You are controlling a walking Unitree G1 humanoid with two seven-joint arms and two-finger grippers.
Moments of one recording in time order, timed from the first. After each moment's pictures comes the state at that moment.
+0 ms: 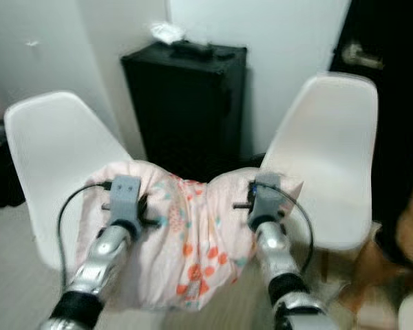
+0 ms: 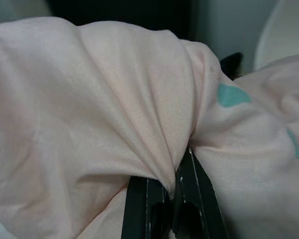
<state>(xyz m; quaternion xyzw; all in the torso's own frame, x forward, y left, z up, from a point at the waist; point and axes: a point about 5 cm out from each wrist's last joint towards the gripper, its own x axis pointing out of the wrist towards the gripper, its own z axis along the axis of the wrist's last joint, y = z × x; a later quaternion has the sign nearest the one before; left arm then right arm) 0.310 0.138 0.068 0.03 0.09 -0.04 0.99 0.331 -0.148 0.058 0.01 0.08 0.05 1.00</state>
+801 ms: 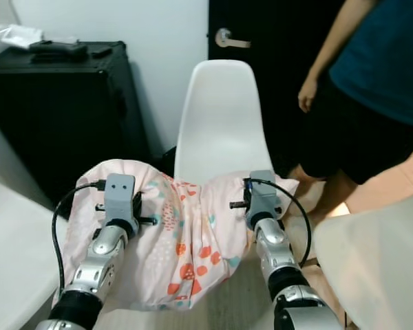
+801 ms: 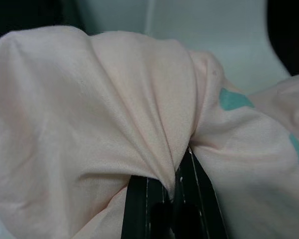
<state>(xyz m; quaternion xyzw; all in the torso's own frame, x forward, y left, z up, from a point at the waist) 0.310 0.147 0.067 0.03 0.09 -0.01 1.00 0.336 -0.145 0.060 0.00 0.09 0.07 0.99</state>
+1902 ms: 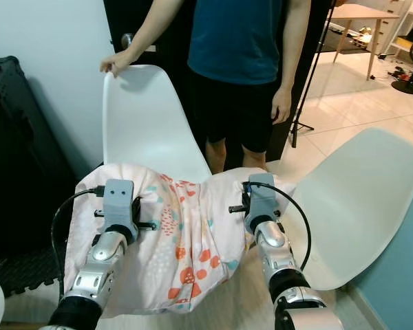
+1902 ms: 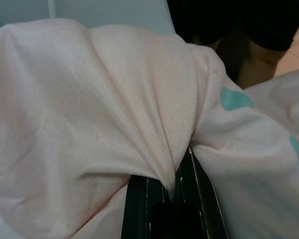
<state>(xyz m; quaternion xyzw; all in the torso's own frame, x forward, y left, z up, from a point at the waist) 0.307 0.146 0.064 0.02 0.09 -0.01 1.00 0.336 -0.143 0.058 0.00 0.09 0.09 0.99</state>
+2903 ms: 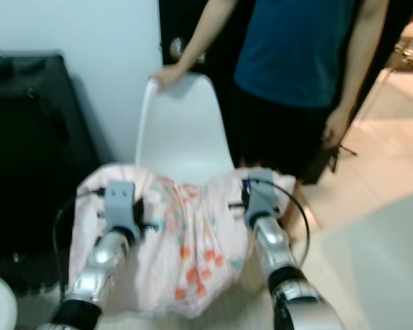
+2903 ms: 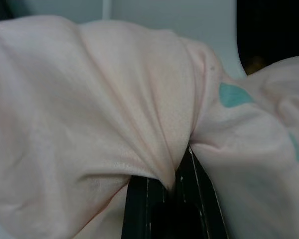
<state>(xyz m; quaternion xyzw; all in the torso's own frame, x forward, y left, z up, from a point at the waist) 0.308 0.151 0.067 0.02 0.08 -0.01 1.00 0.343 -0.134 0.066 0.00 0.09 0.10 0.99</state>
